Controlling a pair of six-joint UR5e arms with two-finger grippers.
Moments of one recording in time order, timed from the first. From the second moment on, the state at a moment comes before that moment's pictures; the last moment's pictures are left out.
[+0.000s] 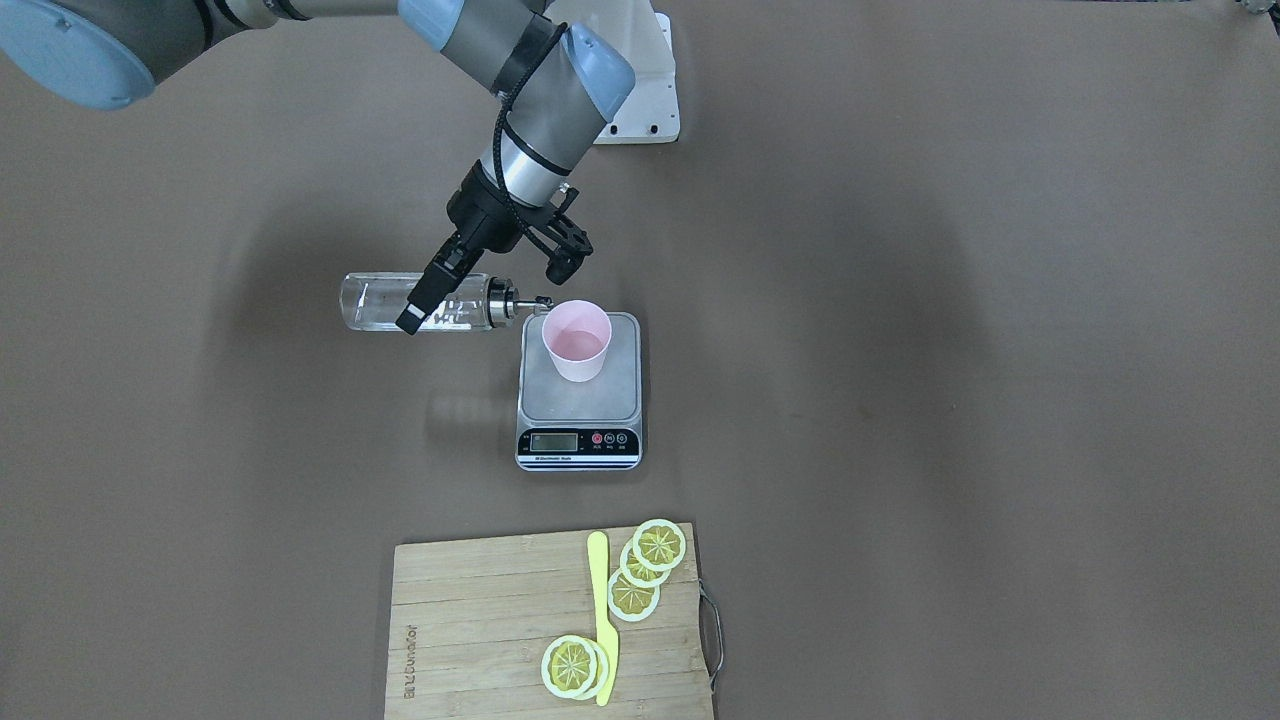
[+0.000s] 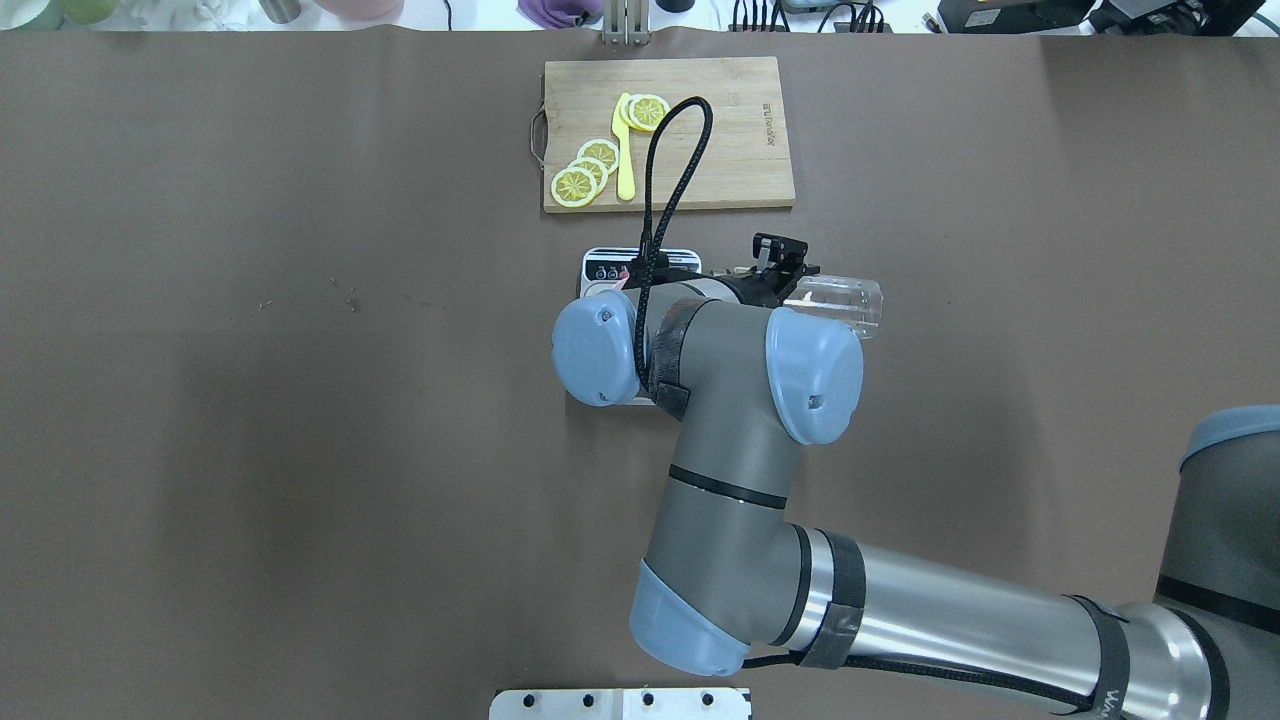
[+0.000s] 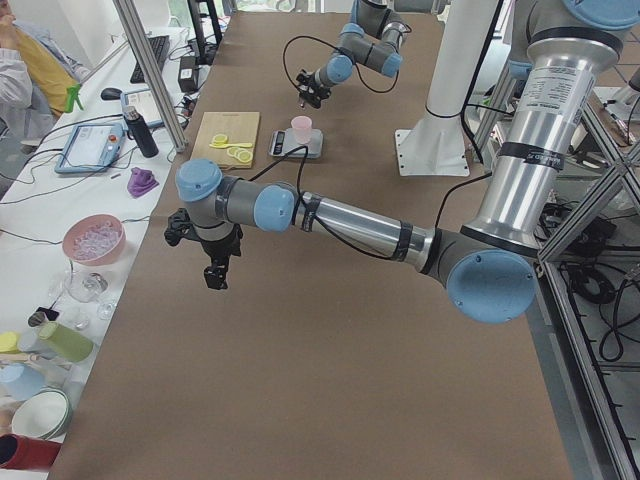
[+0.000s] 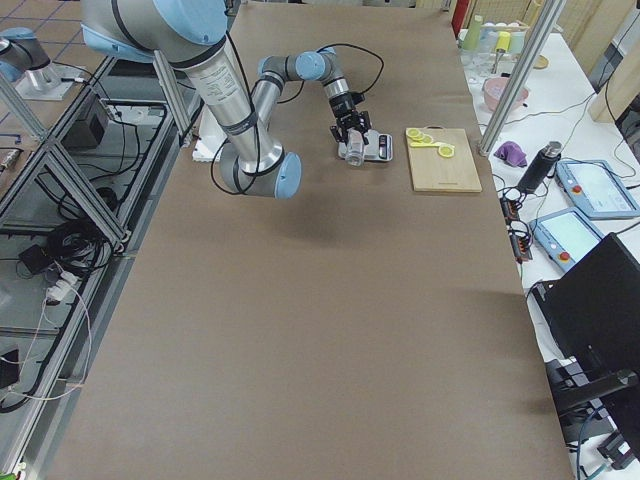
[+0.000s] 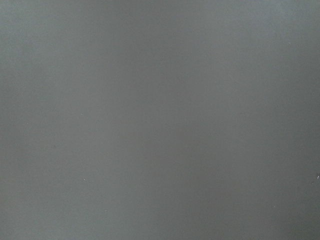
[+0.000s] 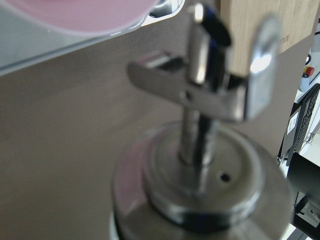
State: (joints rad) left arm -1.47 -1.84 -1.58 -1.47 -2.35 -0.02; right arm 0.42 -0.72 1.66 -2.32 1.17 0.08
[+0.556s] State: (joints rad) left arm -1.47 -1.84 -1.58 -1.47 -2.35 -0.02; right arm 0.42 -0.68 1.62 -2.40 1.14 0.05
